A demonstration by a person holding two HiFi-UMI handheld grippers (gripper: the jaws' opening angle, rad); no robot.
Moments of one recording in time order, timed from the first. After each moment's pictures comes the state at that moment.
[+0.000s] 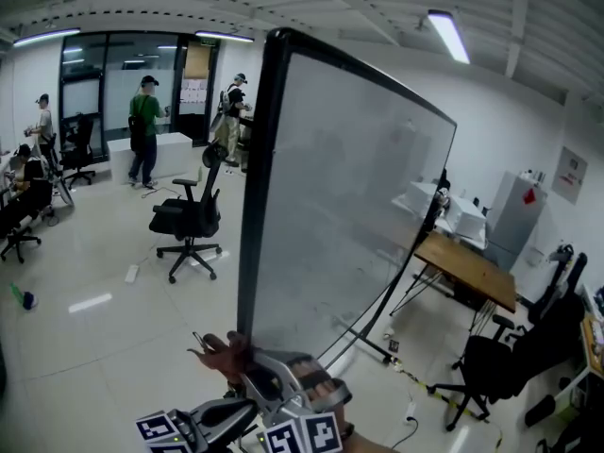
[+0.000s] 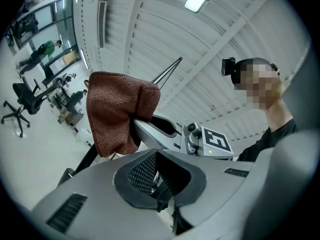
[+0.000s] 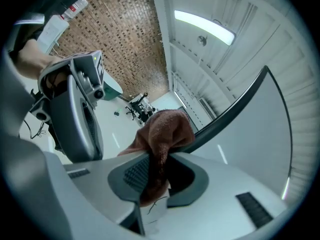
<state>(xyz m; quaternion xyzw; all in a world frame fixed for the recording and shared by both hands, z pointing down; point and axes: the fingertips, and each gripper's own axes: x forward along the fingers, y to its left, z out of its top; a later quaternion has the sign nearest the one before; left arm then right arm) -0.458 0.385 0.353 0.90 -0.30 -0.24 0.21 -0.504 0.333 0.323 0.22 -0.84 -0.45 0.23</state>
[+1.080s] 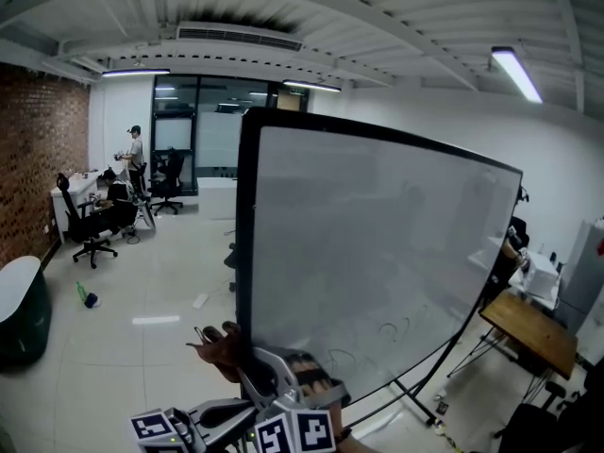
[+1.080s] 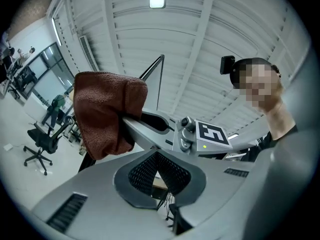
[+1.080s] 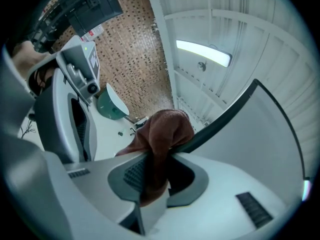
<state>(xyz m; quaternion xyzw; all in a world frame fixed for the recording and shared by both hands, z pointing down) -0.411 0.375 0.280 0.86 -0.45 -0.22 0.10 -0.484 0.339 0.243 0.11 -0.85 -0.49 0.12</state>
